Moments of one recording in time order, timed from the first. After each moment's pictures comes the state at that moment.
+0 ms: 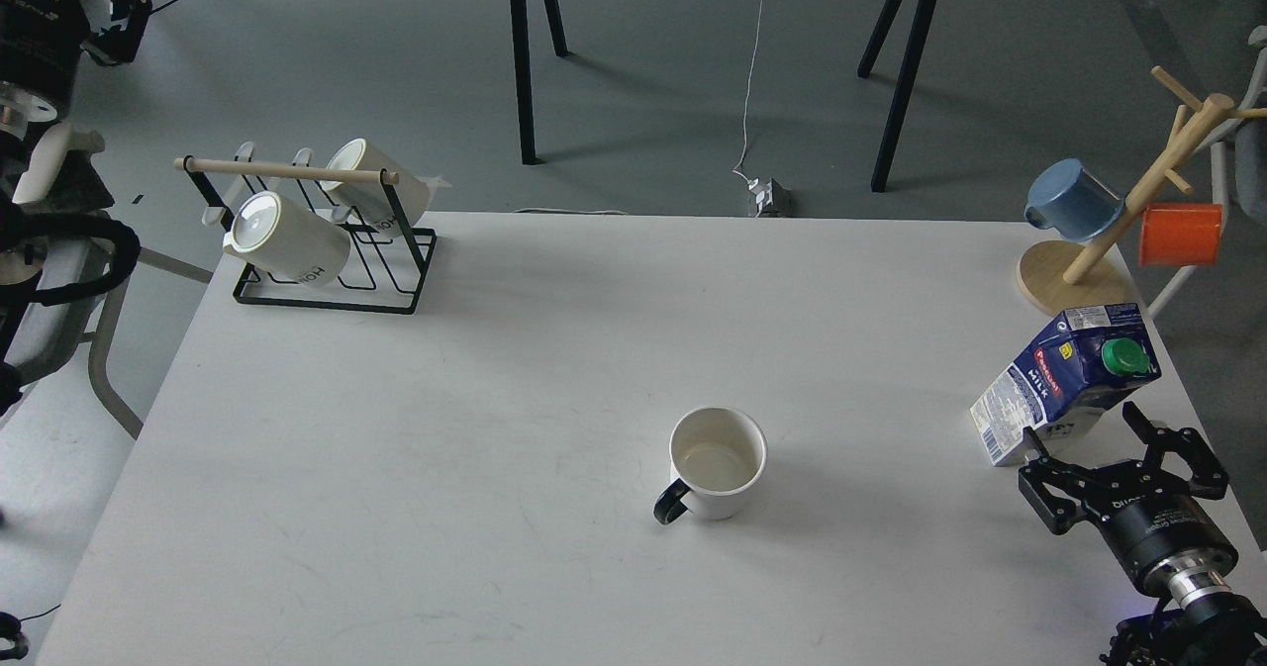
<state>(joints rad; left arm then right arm) -0.67 0.60 -1.10 -0.94 0.26 -0.25 -0.40 -0.12 -0.69 0.83 1.29 0.70 0.49 0.29</state>
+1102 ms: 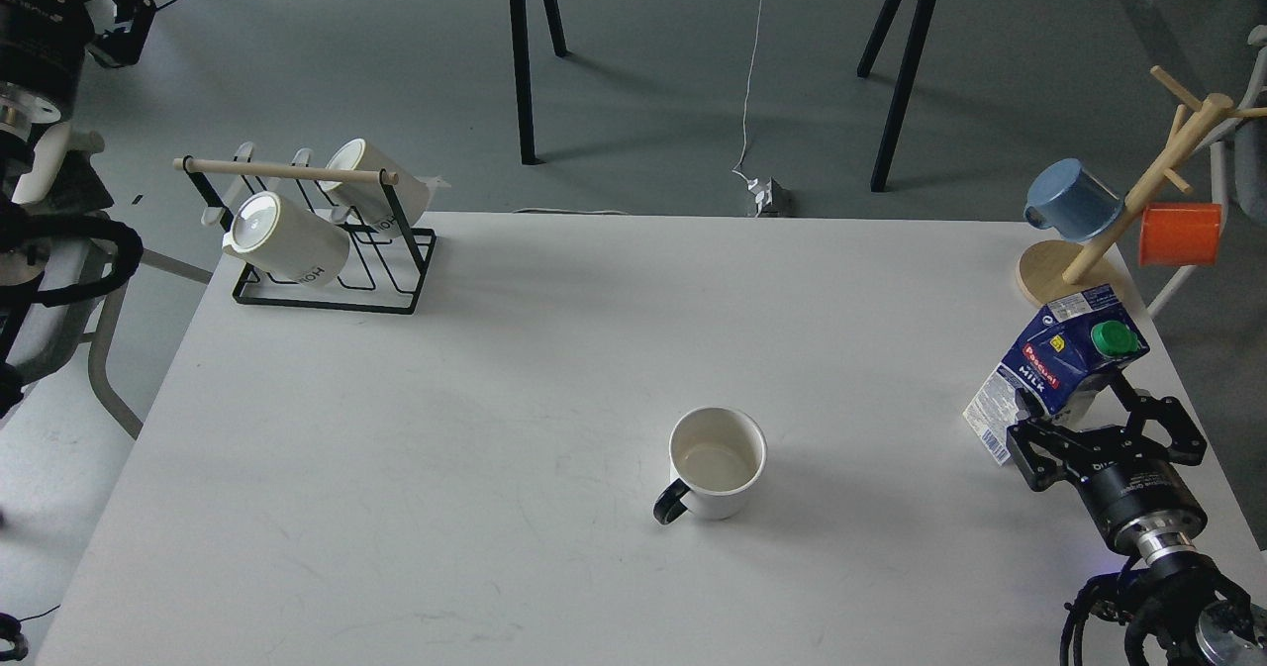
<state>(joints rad) -0.67 0.60 -1.09 -0.94 0.26 -0.24 -0.40 0.00 -0.59 0.83 1.16 0.70 0.49 0.30</state>
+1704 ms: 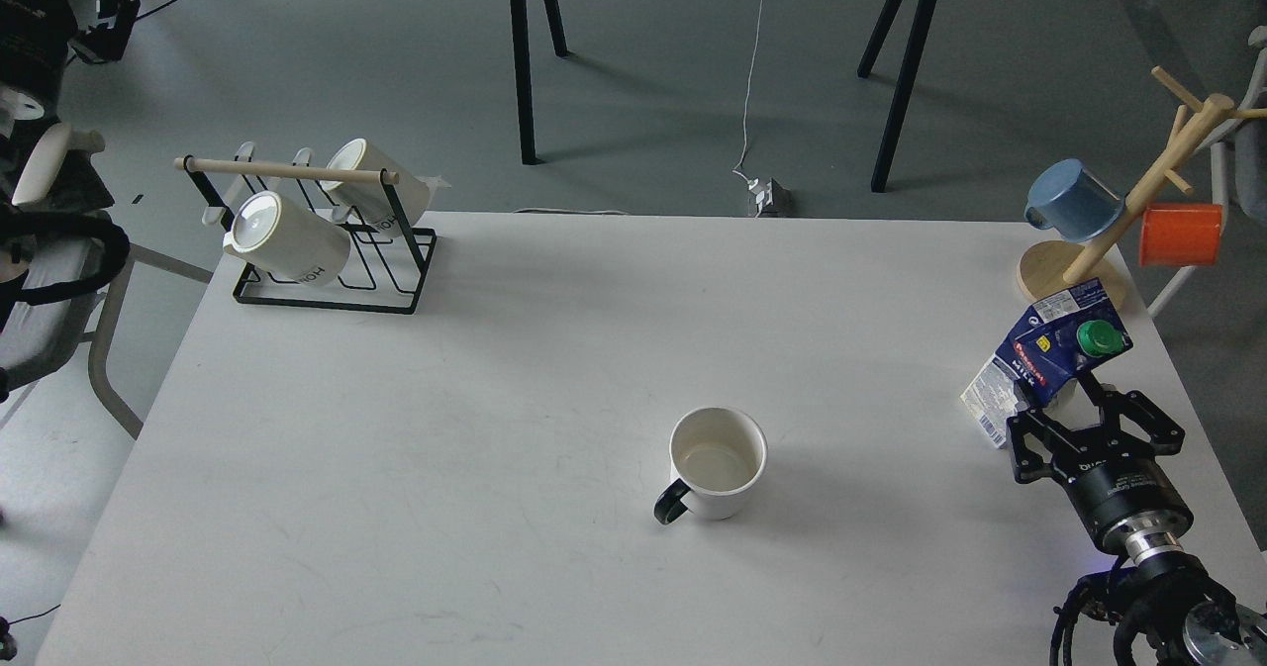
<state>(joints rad) -0.67 0.62 -1.09 -0.94 0.26 -0.24 -0.40 -0.01 -0.57 0.83 1.16 0.64 0.49 0.30</state>
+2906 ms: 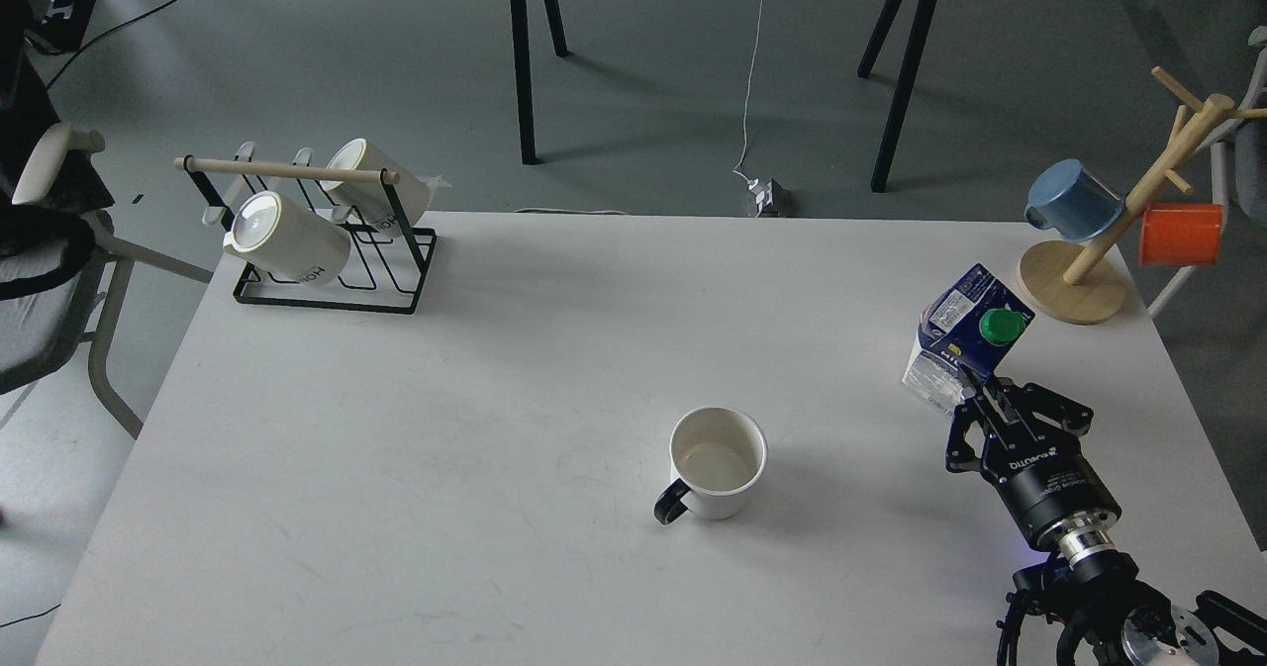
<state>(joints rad) -0.67 0.67 -1.09 -0.94 0.26 -0.23 -0.40 -0.02 -0.49 0.83 1.26 0.52 0.49 0.30</state>
